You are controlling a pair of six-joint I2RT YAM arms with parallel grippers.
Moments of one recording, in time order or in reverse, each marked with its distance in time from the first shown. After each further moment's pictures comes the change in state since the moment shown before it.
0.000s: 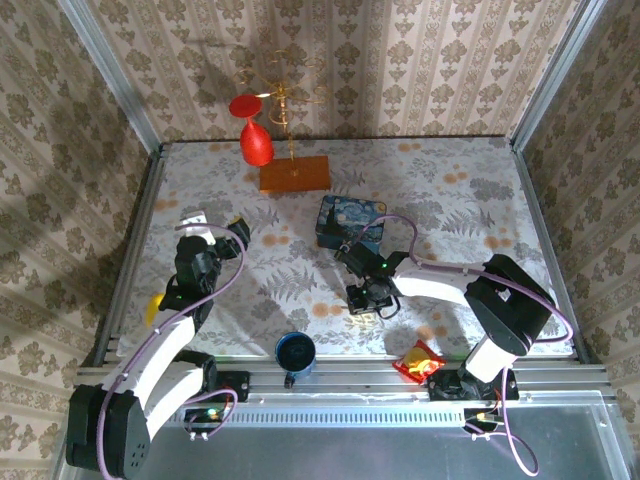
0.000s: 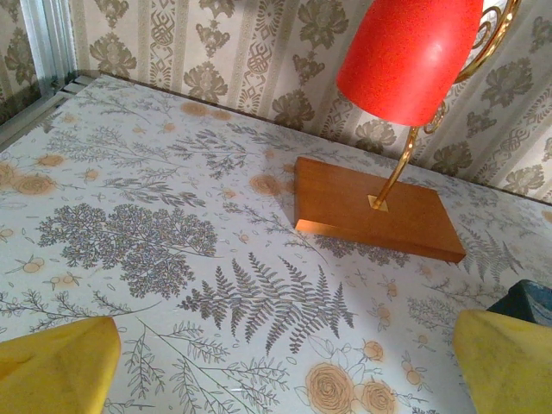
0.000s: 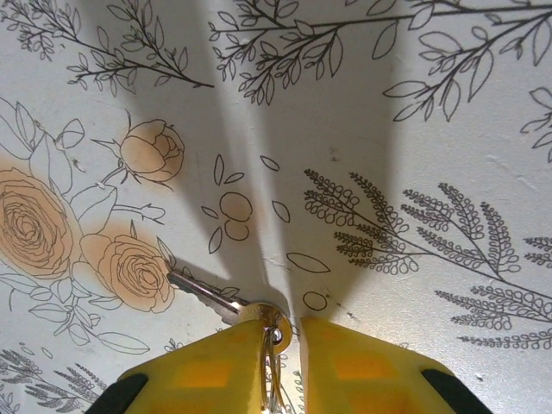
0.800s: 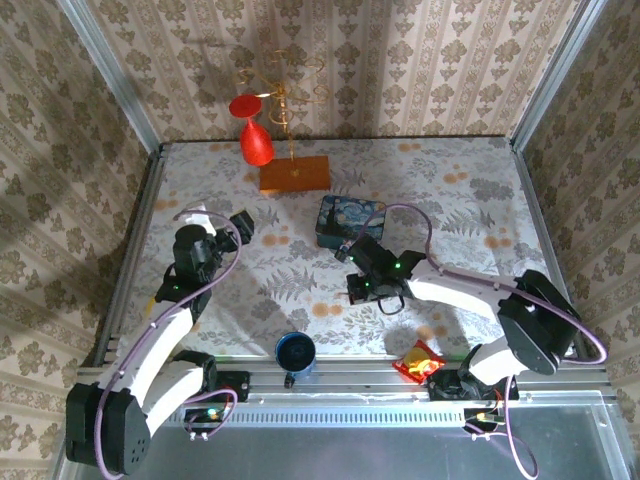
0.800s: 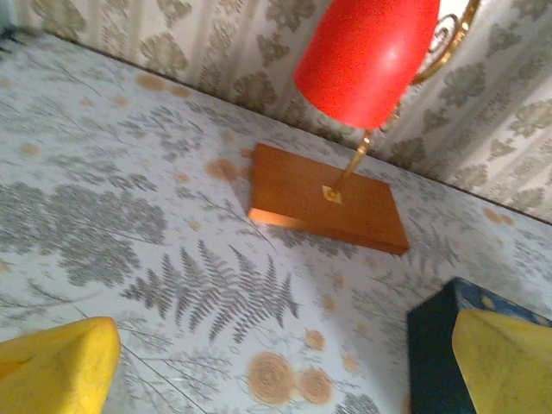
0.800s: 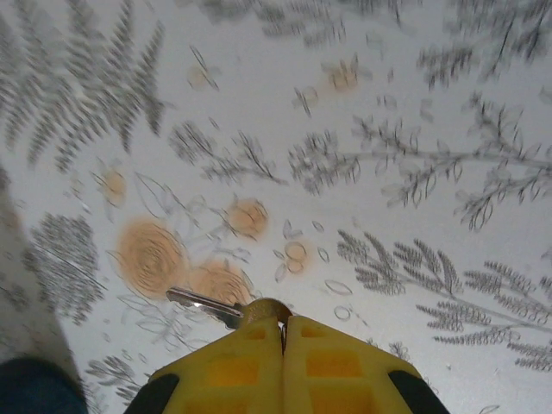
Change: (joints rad) left arm -0.004 0.035 0.111 -0.129 0.124 -0.117; right arm 0.006 -0.176 -0.001 0.056 0.107 0.007
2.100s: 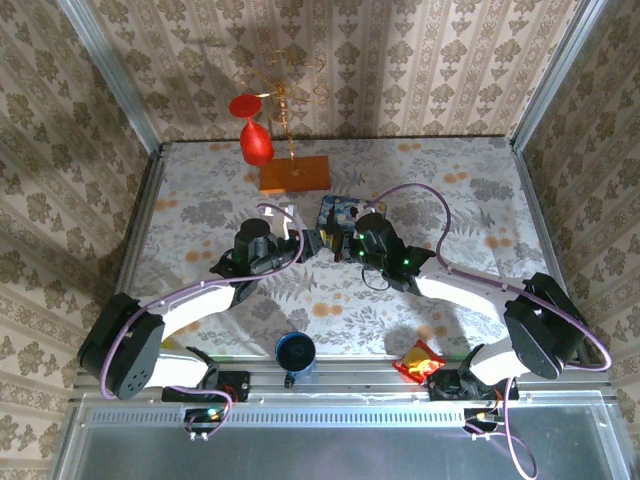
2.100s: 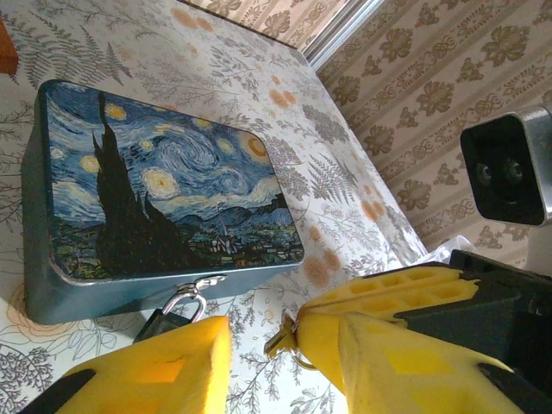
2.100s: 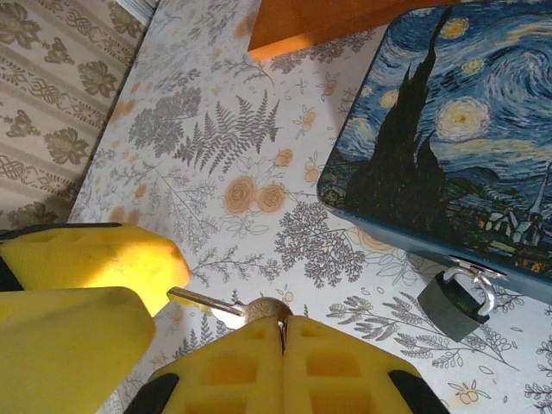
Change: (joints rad) left arm -0.373 0.413 0.089 0.350 0.392 -0.180; right arm -0.061 -0.014 -0.019 0.538 0.079 0.101
